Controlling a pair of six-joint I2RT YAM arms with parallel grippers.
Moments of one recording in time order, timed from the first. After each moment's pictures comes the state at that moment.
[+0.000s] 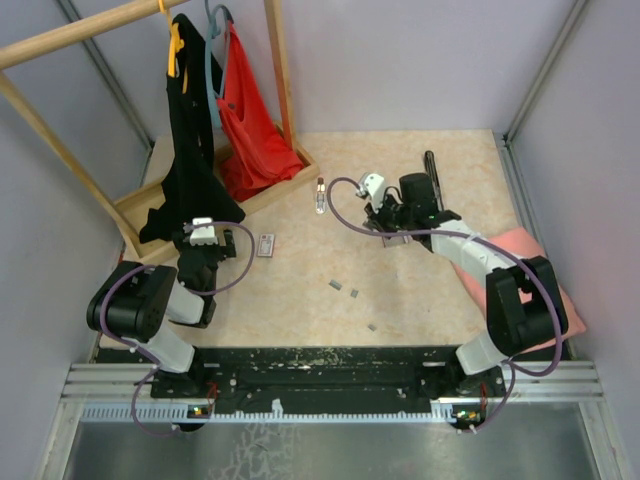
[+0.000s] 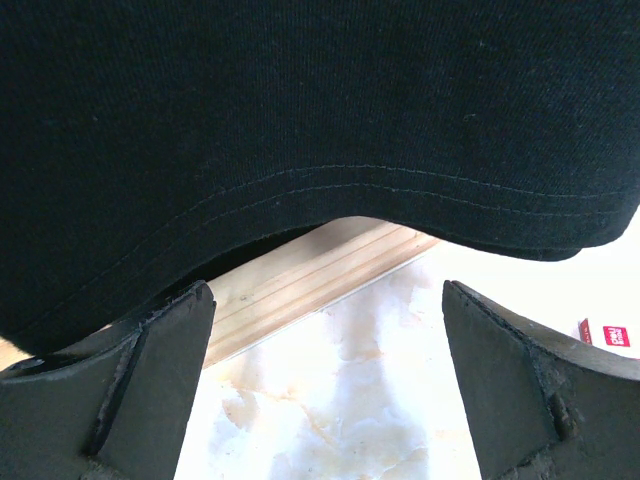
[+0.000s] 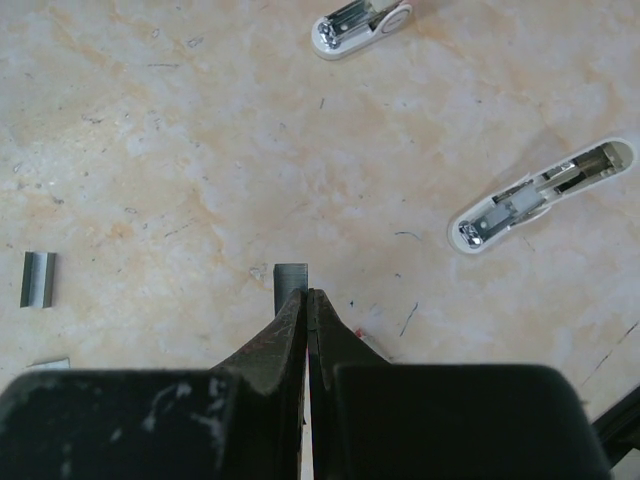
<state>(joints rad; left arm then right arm) -0.17 1.61 0.17 1.41 -0.31 0.10 0.35 1.51 0.96 -0.13 -0.44 -0.52</state>
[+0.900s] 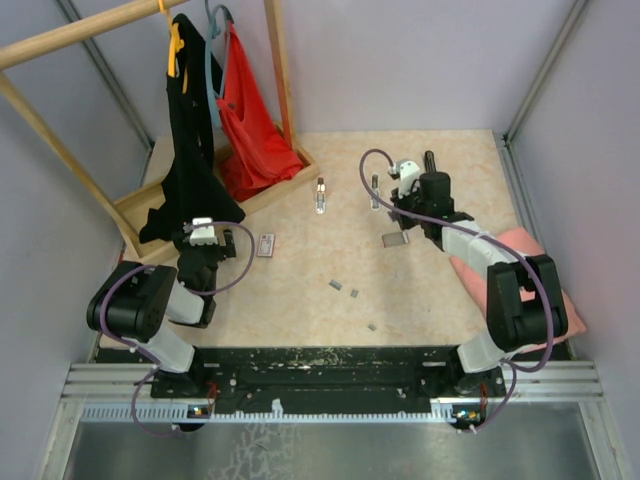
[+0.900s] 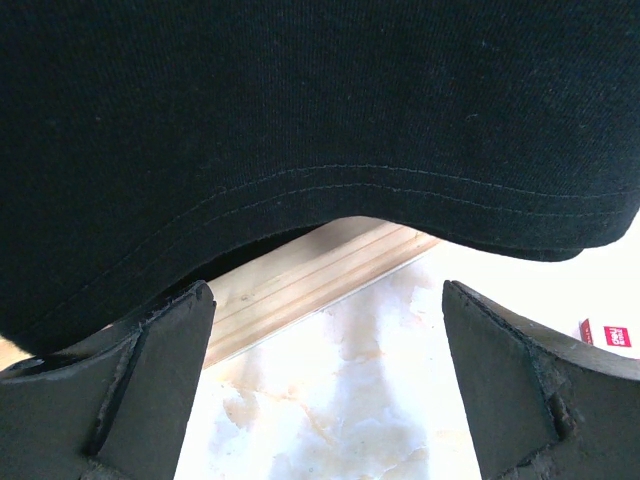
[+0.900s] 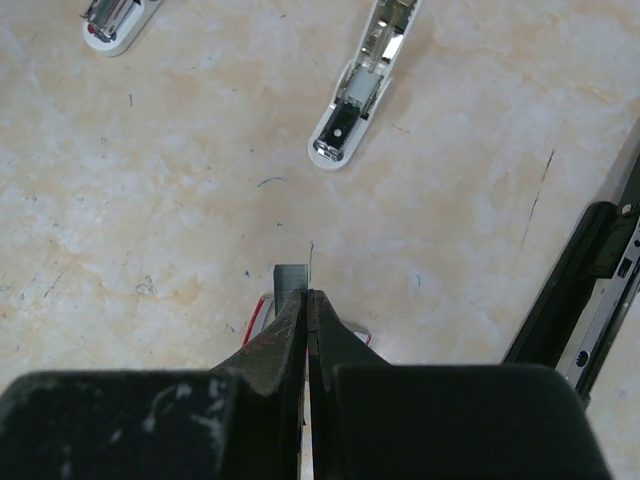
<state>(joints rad) -0.17 1.61 0.17 1.41 -0.31 0.10 0.23 1.52 0.91 0.00 -0.26 -0.22</state>
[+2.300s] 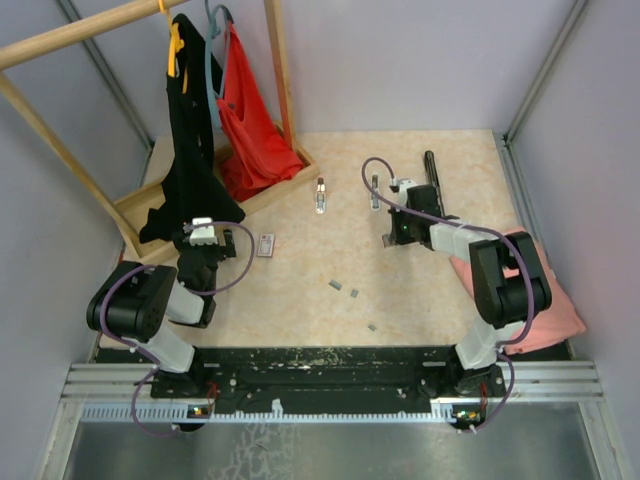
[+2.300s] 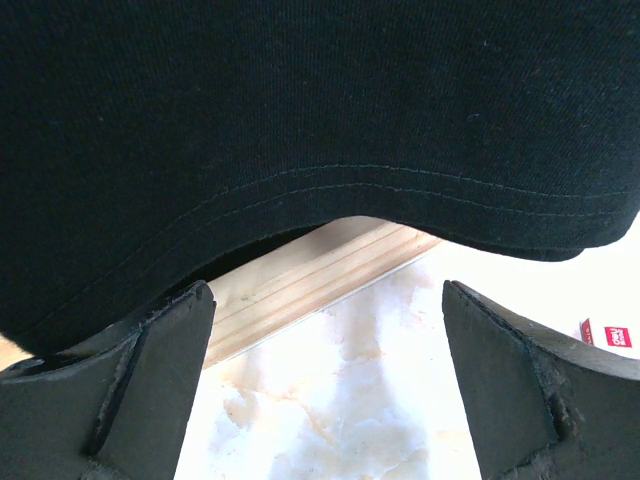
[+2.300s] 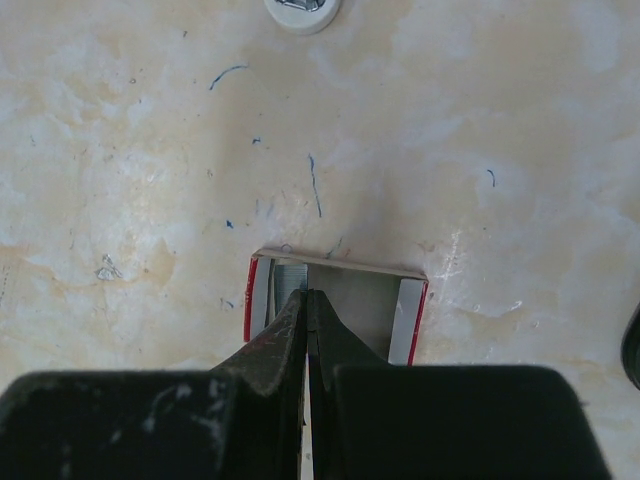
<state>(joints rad) -0.17 1.61 0.17 1.41 -0.31 0.10 0.25 1.68 0.90 -0.05 -0.15 0.03</state>
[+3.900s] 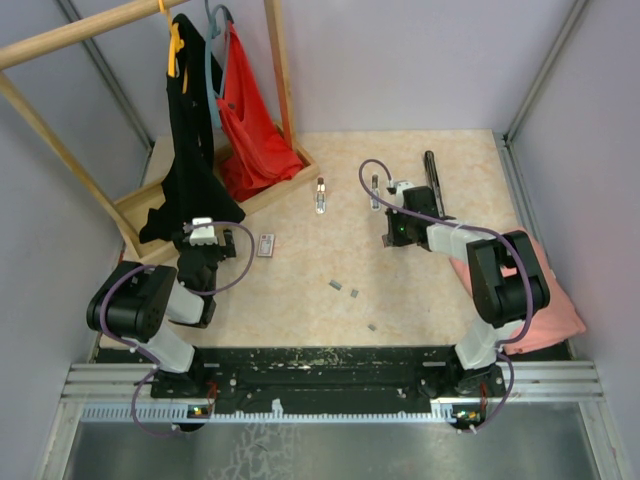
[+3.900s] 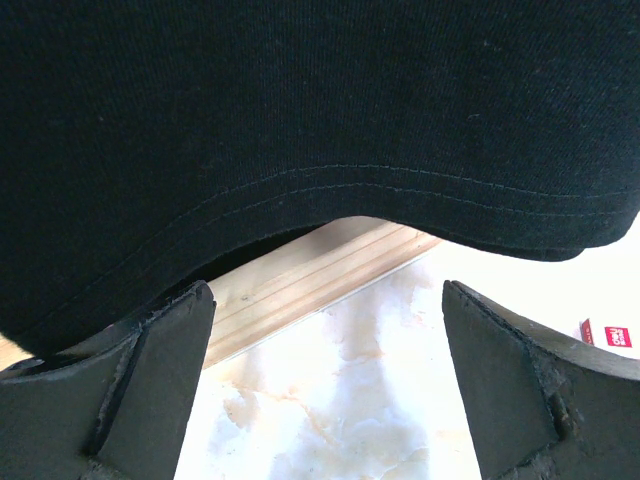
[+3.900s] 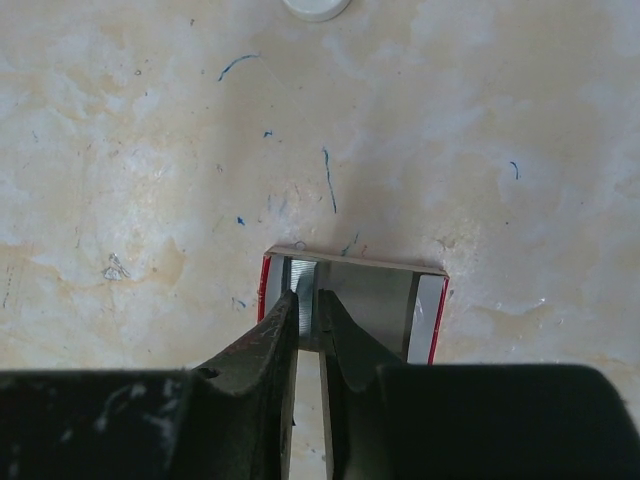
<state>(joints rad) -0.17 1.61 0.17 1.41 -0.31 0.10 0.28 1.69 0.90 -0.06 -0.13 0.05</state>
